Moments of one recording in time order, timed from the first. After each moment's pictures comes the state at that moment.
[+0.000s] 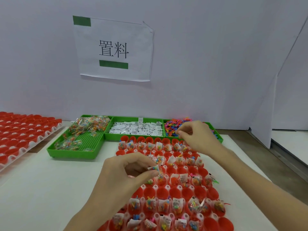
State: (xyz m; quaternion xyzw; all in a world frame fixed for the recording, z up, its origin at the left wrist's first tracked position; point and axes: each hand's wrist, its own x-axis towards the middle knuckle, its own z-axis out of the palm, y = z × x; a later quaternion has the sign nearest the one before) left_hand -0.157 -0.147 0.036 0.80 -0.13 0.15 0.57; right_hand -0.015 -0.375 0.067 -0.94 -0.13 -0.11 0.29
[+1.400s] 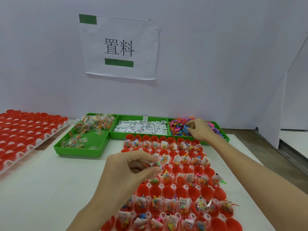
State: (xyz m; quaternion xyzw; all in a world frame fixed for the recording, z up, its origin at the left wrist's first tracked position) left_hand -0.157 -0.143 0.039 0.79 -0.09 0.15 0.59; right_hand 0.087 -0.393 0.027 -0.97 -0.06 -0.05 0.25
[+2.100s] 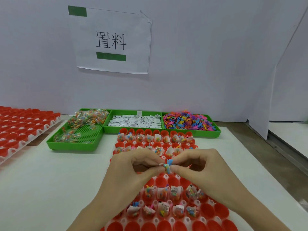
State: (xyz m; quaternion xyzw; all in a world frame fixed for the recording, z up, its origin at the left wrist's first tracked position) left_hand -0.164 -0.162 0.030 0.79 -0.16 0.14 0.58; right_hand -0.144 -0.380 0.047 -0.83 -0.23 -0.04 0.51
